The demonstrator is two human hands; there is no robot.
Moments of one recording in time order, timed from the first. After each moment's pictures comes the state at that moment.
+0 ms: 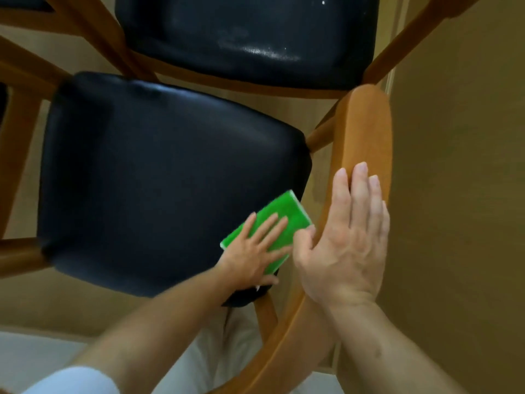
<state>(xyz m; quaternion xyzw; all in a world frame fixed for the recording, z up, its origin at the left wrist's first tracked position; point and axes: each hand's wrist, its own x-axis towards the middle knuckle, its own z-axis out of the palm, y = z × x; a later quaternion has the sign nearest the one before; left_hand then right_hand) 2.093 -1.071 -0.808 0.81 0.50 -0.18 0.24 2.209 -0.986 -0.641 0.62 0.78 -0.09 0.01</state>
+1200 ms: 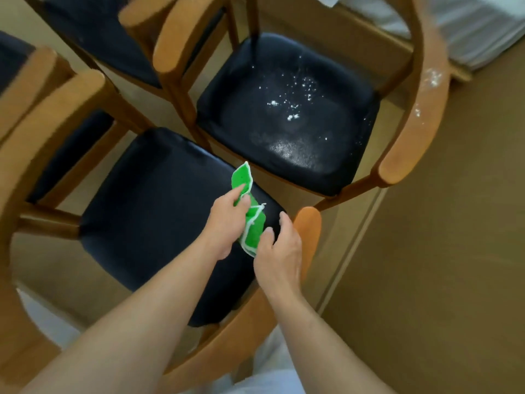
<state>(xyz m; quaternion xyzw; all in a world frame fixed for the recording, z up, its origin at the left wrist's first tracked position) 2.062 -0.909 -0.601 0.03 0.77 0.46 0.45 2.178 -0.890 -0.579 0.57 0.65 -0.49 -0.03</state>
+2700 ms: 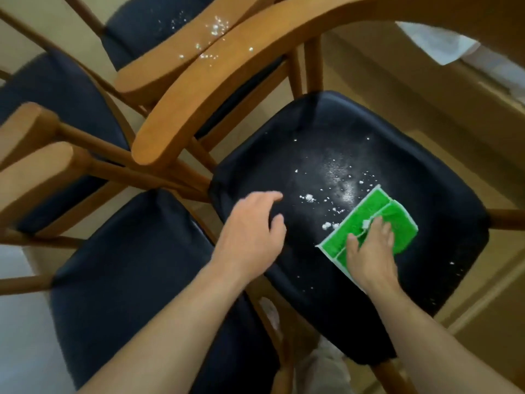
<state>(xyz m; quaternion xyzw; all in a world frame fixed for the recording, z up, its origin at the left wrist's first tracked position) 1.922 -0.686 -0.653 0.22 0.92 0.24 0.21 2.050 -0.524 -0.777 0.46 0.80 -0.35 0.14</state>
